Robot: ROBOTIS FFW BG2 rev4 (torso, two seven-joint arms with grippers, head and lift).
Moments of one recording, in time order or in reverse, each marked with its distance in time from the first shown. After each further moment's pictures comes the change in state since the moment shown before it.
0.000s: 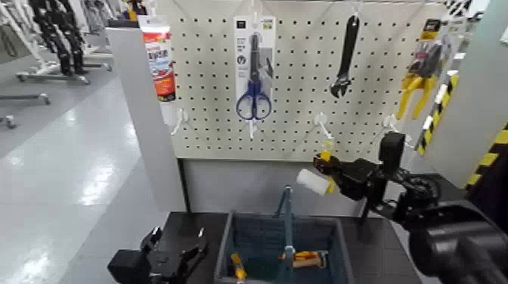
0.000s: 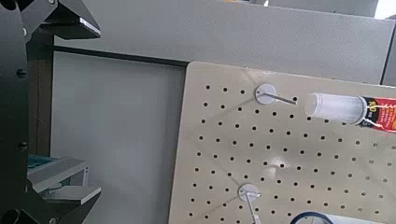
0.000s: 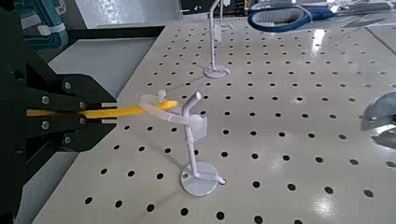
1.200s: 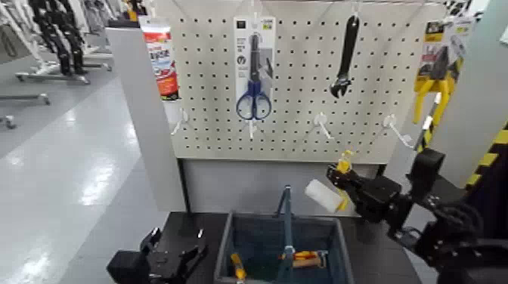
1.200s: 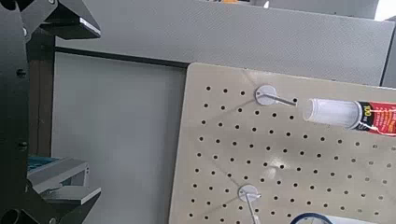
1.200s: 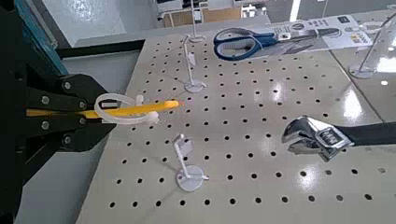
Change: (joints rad) left arm 0.004 -0.002 0.003 -0.003 0.000 0.000 0.000; right arm 0.288 0.087 -0.186 -0.420 -0.014 0.201 -0.035
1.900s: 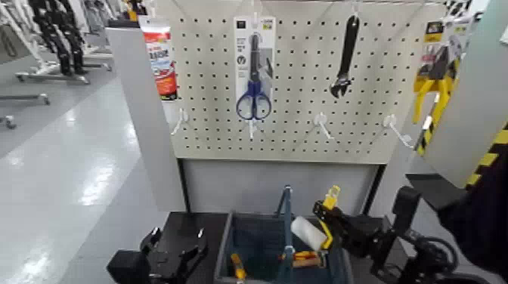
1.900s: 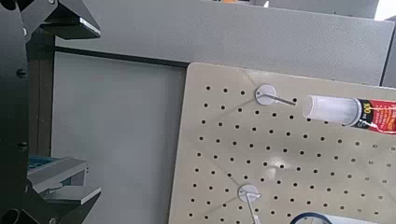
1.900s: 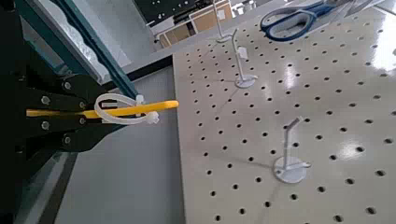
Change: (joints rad) left arm -0.001 0.001 -0.002 0.000 0.002 0.000 0.000; right arm 0.056 0.040 0.022 0.125 -0.133 0.051 0.000
